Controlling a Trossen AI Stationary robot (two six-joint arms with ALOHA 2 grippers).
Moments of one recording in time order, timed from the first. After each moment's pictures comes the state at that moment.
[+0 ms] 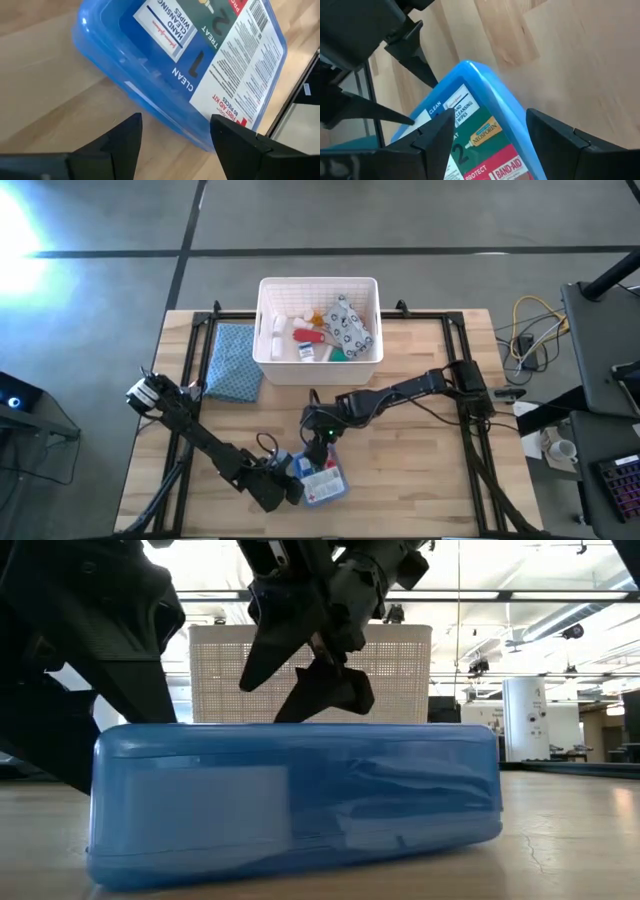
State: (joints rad) left arm -0.67 1.81 1.00 -0.16 -0.35 -1.67; right arm 0.17 2.07 1.52 -0.40 -0.23 0.72
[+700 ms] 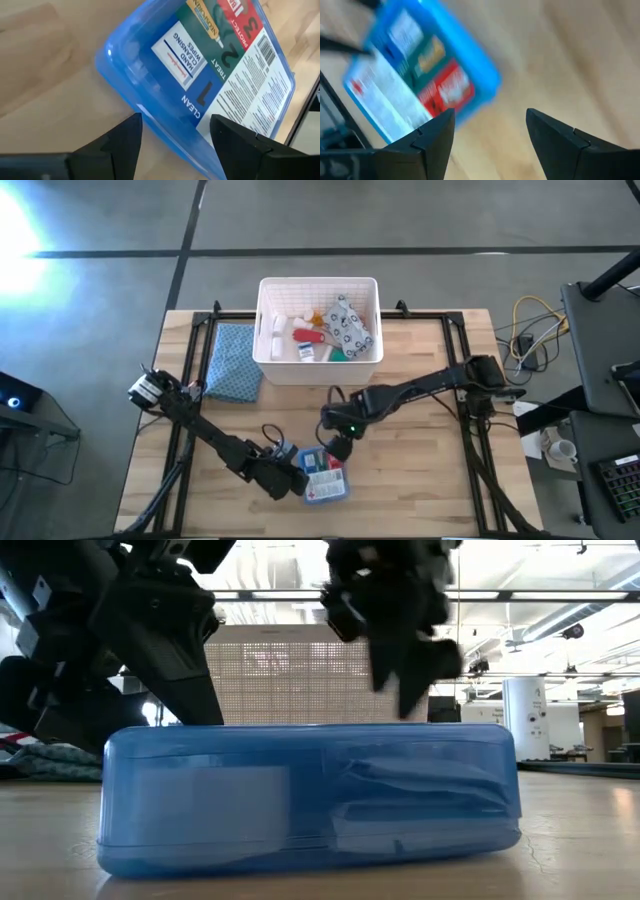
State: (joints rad) left arm -0.60 1.80 1.00 -0.17 -0.35 -1.55; right arm 0.19 1.92 1.48 -0.80 -0.18 0.84
